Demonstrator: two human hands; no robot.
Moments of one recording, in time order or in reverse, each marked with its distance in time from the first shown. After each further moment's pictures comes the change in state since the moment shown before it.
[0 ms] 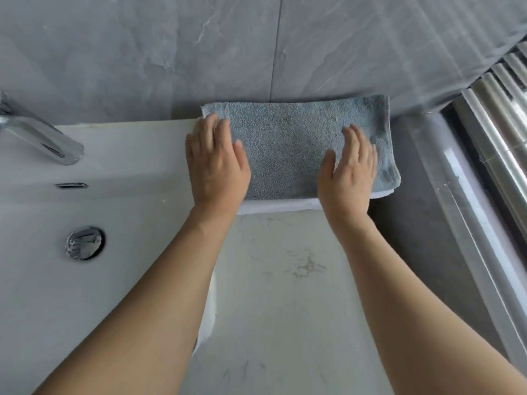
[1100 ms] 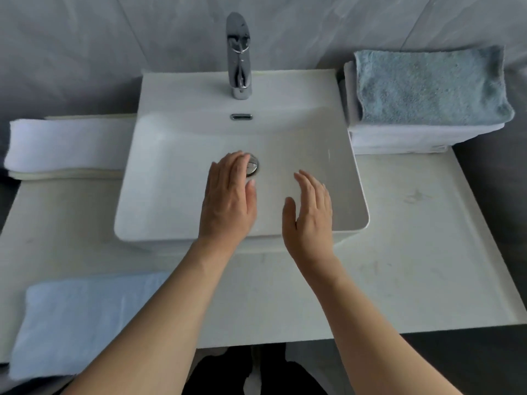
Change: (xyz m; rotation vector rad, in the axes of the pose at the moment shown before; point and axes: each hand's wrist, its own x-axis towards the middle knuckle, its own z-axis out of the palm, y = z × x) left_hand -0.197 -0.259 -0.195 -0.117 -0.063 0.141; right_hand -0.322 -0.272 0.038 0.234 -0.141 -0.119
